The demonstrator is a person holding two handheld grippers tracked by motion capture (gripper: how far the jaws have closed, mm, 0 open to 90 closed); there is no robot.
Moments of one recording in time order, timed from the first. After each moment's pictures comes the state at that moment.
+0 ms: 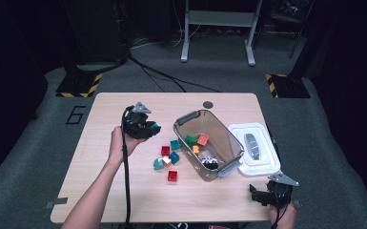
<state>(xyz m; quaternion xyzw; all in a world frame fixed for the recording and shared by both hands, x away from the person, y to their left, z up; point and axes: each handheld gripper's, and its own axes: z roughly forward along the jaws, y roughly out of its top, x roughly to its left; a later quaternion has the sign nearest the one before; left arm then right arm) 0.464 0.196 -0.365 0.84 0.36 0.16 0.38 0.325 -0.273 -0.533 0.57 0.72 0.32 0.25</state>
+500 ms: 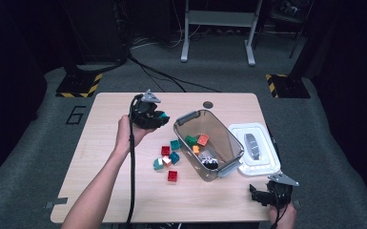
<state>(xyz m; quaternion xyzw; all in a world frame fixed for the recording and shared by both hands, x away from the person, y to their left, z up) 0.473 0.165 -0.327 0.85 0.32 0.17 0.39 0.325 -0.273 -0.533 0.57 0.72 0.32 0.25</state>
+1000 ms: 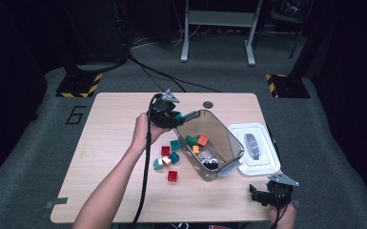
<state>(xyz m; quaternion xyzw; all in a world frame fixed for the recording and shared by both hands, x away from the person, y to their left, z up) 0.482 0.116 -0.333 0.86 0.29 0.15 0.38 0.324 -0.272 -0.533 0.57 0.71 0.32 0.25</state>
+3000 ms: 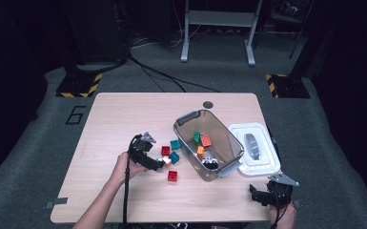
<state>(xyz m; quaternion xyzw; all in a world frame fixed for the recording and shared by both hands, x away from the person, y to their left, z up) 0.448 0.196 -0.480 0.88 0.34 0.07 0.32 0.324 -0.272 -0.533 0.57 0.71 0.32 0.25</state>
